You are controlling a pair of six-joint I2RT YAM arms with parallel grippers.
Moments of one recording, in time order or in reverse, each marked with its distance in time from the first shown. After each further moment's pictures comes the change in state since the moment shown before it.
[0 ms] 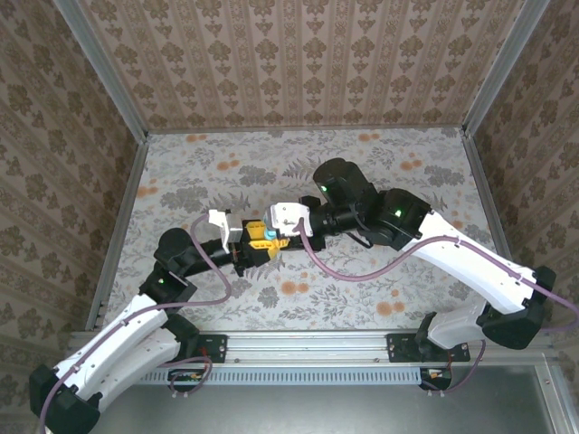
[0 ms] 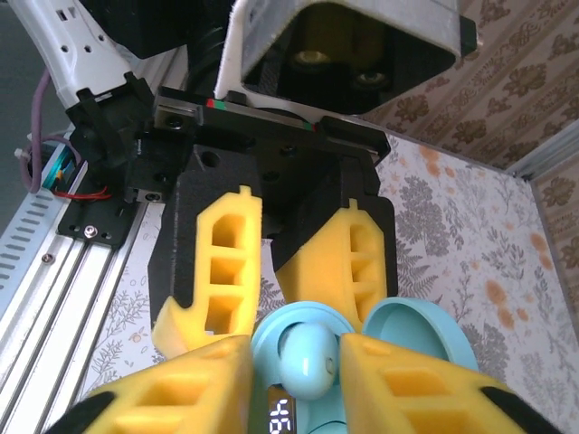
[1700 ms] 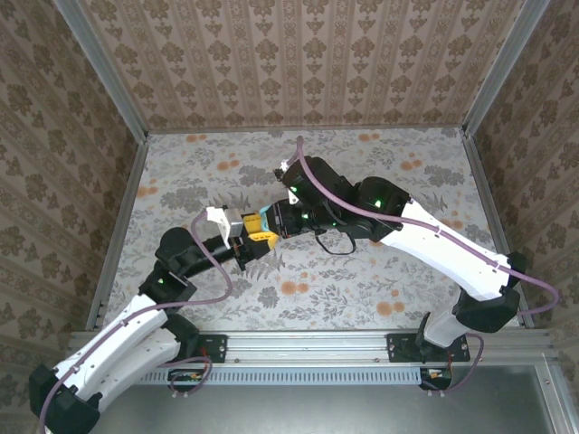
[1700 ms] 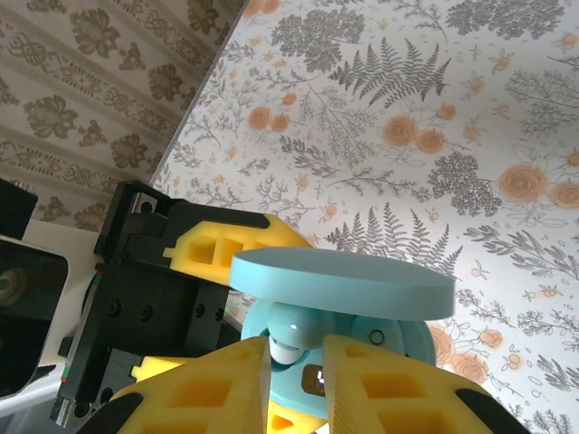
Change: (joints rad) left arm 0.000 -0.005 0.004 -0.045 -0.153 0.038; right arm 0.106 0.189 0.325 -0.288 0.433 1.366
